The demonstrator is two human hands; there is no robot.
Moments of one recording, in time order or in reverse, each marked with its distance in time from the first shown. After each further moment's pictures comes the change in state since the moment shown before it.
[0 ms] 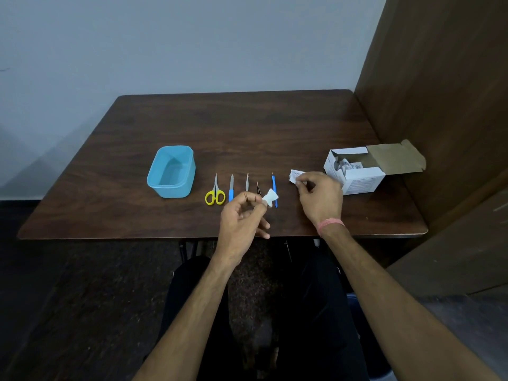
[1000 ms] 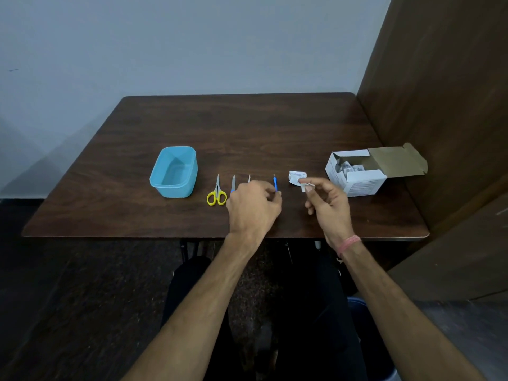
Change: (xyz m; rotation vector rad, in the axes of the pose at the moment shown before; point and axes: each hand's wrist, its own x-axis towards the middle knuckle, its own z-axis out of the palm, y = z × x) left_hand 0.028 0.030 0.034 1.013 0.219 0.208; right_hand -0.028 0.007 -0.021 0.792 -0.182 0.147
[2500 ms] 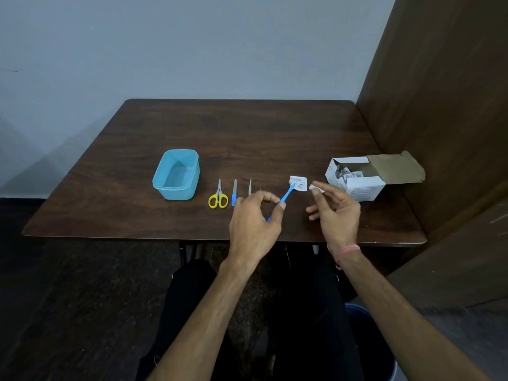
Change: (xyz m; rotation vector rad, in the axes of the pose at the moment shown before) left_hand -0.034 -0.011 -0.004 -0.351 -0.051 -0.011; right_hand -0.010 -0.010 -0.001 -0.053 0.194 -0.023
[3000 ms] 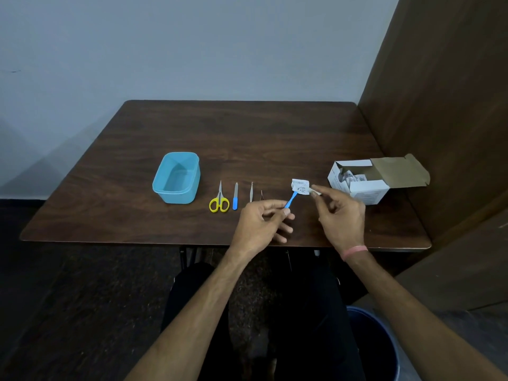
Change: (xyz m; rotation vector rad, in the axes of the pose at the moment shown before) left_hand 0.022 -0.021 0.013 -0.570 -0.339 -0.205; right_hand 0.018 0.007 -0.011 -0.538 -0.027 -0.395
